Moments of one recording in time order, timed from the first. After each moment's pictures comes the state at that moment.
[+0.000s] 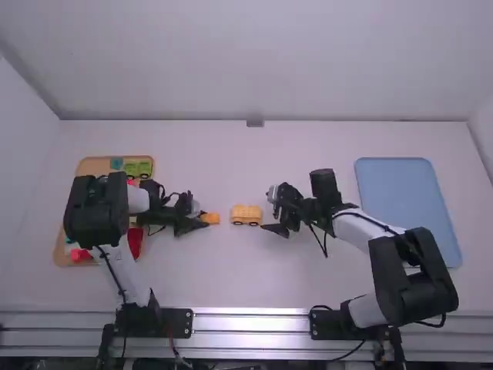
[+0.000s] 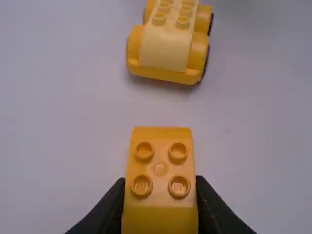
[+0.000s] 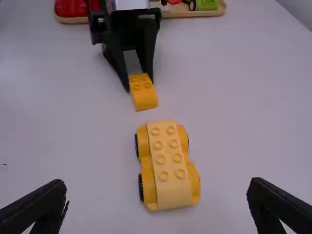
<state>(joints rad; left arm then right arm) 0.20 2.05 0.83 -0.36 1.07 1.53 0.29 1.59 0.65 0.06 -0.90 -0.87</state>
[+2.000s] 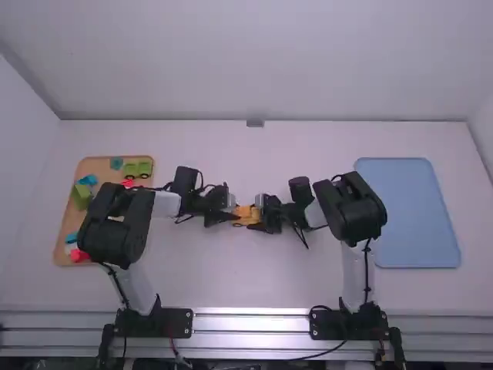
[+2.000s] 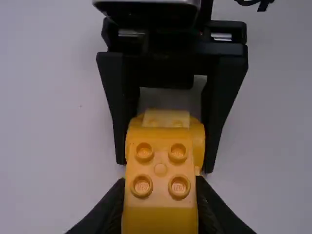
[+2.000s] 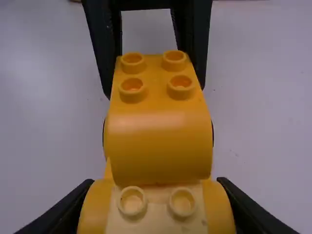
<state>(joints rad) -0.15 1.89 0.80 0.00 0.99 1.09 0.34 2.21 0.77 0.59 -1.06 -0.80</state>
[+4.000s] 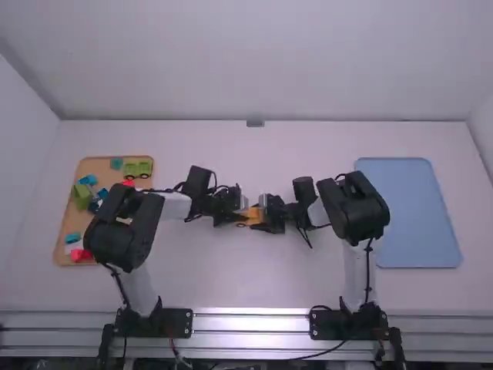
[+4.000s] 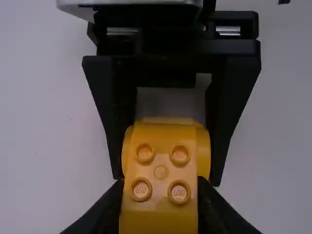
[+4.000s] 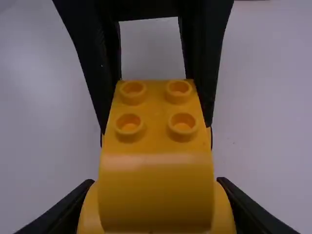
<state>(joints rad) -0.25 1.88 0.81 0.05 0.86 1.02 0.32 2.21 0.78 0.54 -1.09 -0.85</state>
